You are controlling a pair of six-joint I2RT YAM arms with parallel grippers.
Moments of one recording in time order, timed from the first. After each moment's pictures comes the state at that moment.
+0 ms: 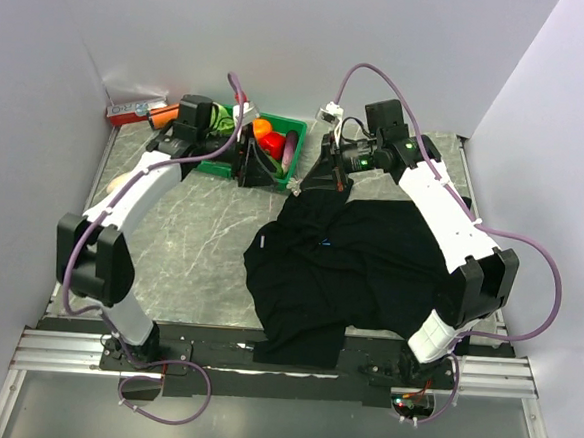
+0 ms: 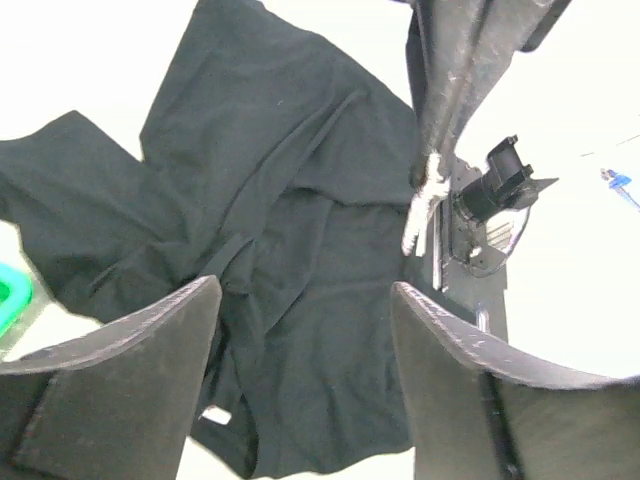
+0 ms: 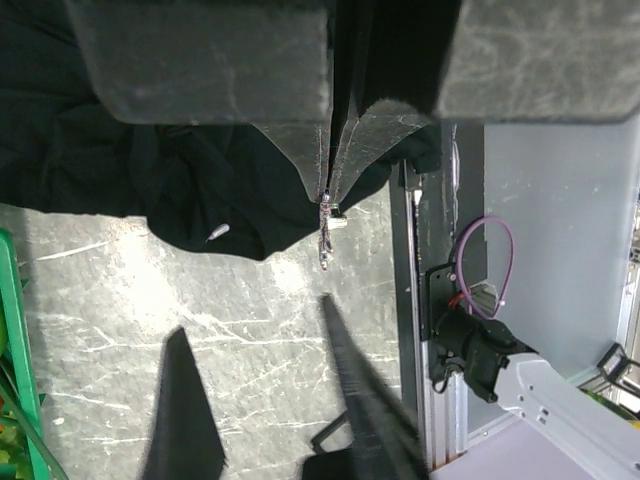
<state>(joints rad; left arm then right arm) -0.29 1.63 1.47 -0.37 1.16 0.10 0.38 1.66 1.72 -0.80 -1.05 -0.28</state>
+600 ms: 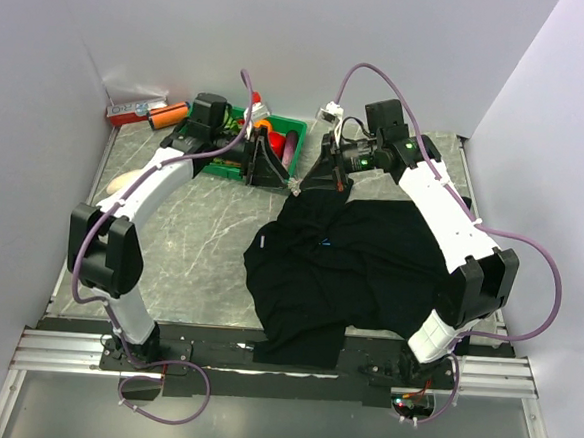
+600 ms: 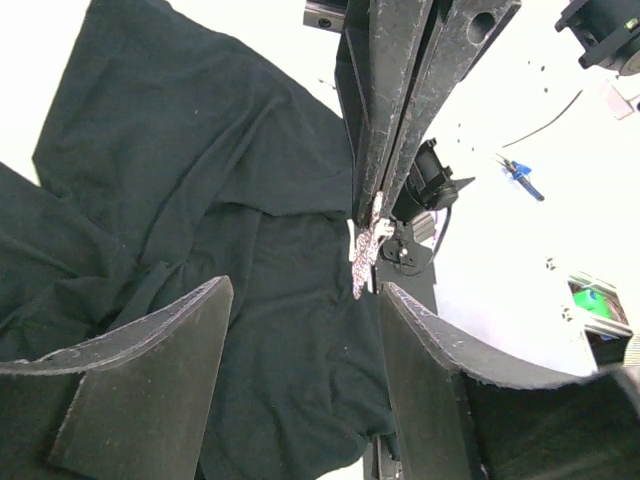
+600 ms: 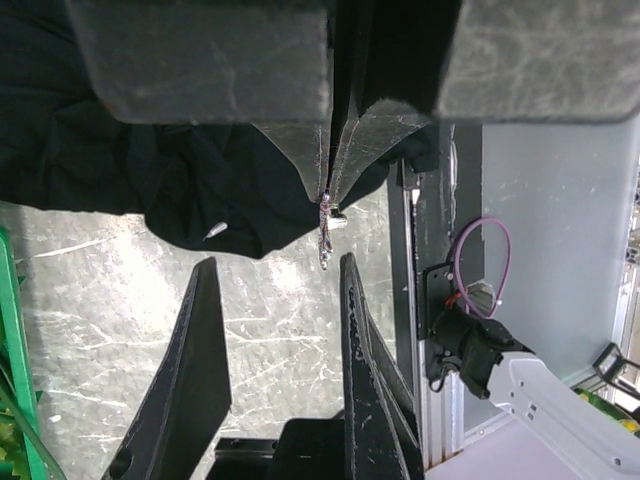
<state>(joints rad) -0.33 1.72 1.52 -0.30 1.30 -0.04 0.38 1.66 1.72 -0.80 -1.06 -0.28</state>
